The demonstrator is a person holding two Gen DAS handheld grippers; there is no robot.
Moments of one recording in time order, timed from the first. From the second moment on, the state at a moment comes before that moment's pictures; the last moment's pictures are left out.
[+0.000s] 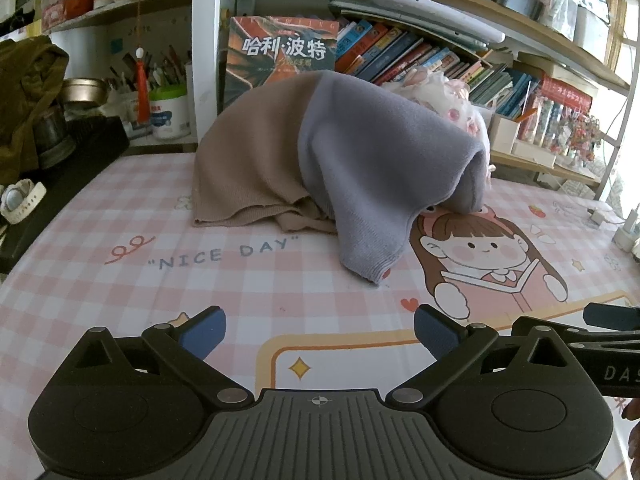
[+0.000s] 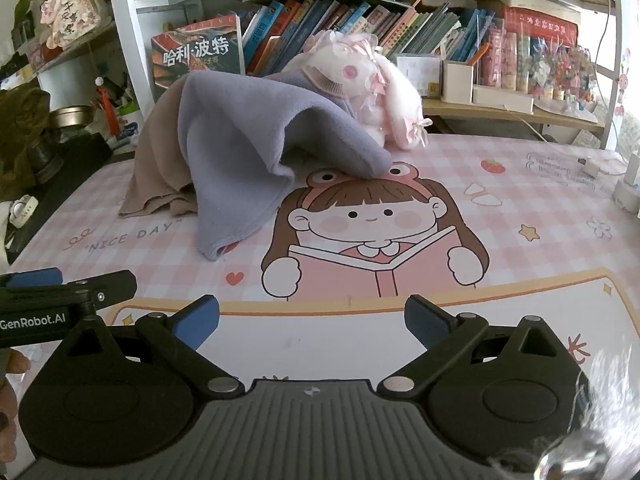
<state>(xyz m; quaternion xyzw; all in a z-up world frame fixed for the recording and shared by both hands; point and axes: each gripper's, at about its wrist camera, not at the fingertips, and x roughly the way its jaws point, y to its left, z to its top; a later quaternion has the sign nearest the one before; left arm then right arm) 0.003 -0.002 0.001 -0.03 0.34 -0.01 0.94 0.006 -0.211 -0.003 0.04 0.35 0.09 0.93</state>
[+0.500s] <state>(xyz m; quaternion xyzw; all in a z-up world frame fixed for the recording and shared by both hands) 0.005 0.000 0.000 -0.04 0.34 -0.01 0.94 0.006 -0.210 -0.004 0.04 0.35 0.10 0.93</state>
